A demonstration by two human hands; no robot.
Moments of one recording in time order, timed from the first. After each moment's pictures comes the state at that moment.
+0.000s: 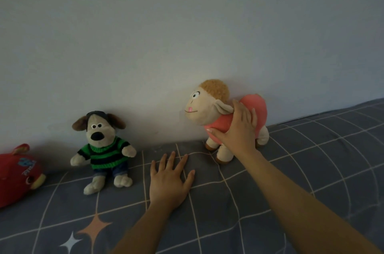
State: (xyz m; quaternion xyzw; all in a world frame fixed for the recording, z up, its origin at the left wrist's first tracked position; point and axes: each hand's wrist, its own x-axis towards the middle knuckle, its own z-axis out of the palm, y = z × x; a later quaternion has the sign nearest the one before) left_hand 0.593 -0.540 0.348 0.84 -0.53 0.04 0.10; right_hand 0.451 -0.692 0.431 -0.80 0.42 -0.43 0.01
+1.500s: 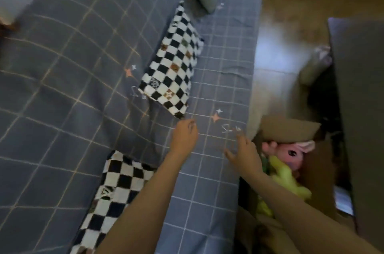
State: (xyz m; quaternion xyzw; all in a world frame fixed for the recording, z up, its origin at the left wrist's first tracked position) left_hand 0.196 -0.222 0.249 0.54 -0.74 -0.40 0.08; right_hand 0.069 -0.084 0.205 -0.37 0.85 -0.23 0.31
